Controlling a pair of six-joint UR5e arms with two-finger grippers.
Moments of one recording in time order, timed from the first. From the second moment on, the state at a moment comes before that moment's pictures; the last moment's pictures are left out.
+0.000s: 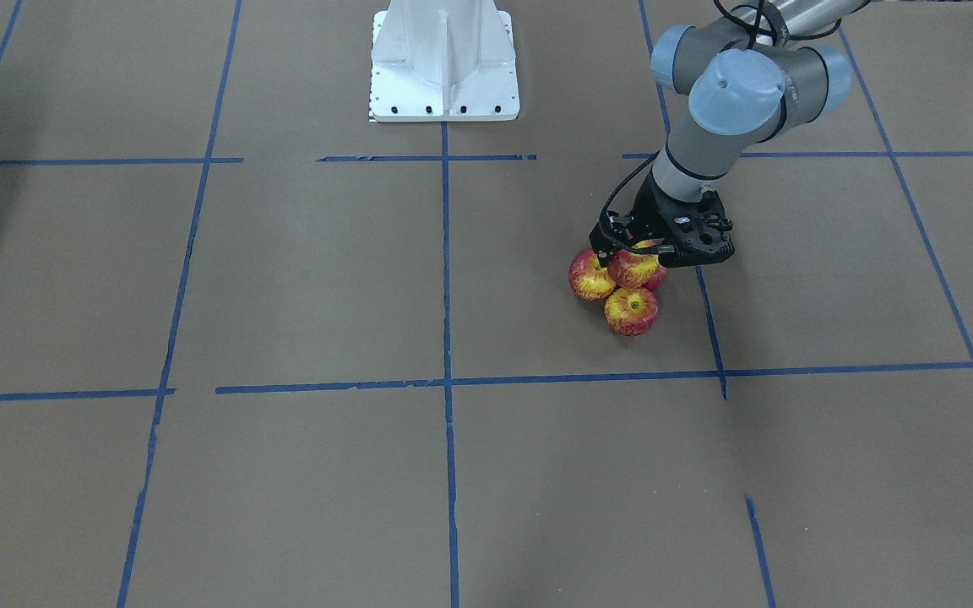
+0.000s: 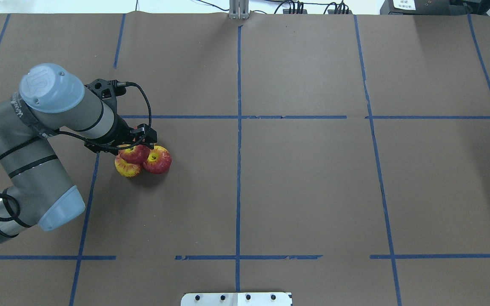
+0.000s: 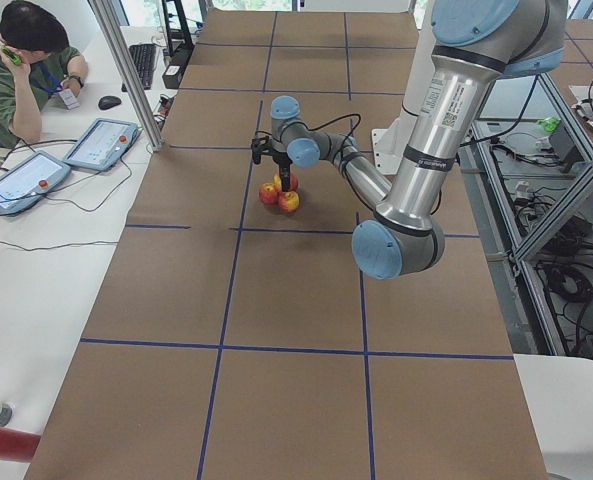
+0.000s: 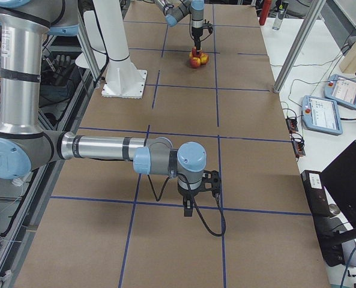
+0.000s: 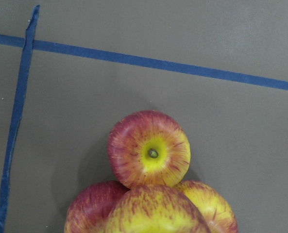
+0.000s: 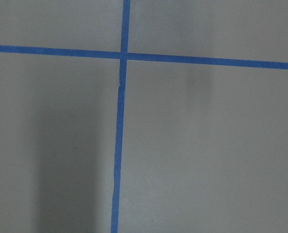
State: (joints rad) left arm -0.70 -1.95 -1.81 -1.76 -2.03 -1.24; right arm 1.59 -1.71 1.71 -1.58 2.29 -0.06
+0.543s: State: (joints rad) left arm -0.87 -1.94 -1.86 -1.75 -2.04 -1.18; right arm 1.59 -1.71 1.71 -1.58 2.29 -0.06
